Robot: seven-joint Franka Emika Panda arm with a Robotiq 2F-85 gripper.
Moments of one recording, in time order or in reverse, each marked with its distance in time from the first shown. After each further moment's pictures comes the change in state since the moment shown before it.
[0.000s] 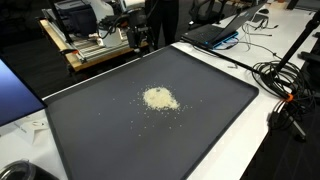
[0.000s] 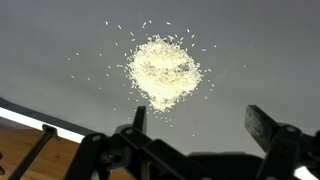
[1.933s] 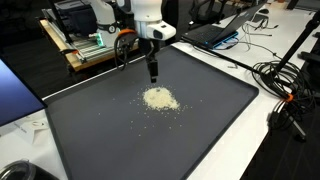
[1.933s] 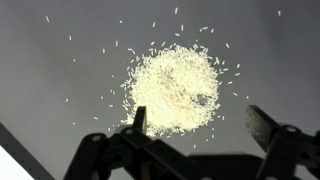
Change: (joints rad) arm 0.020 0.371 -0.100 0.531 -0.292 -0.509 -0.466
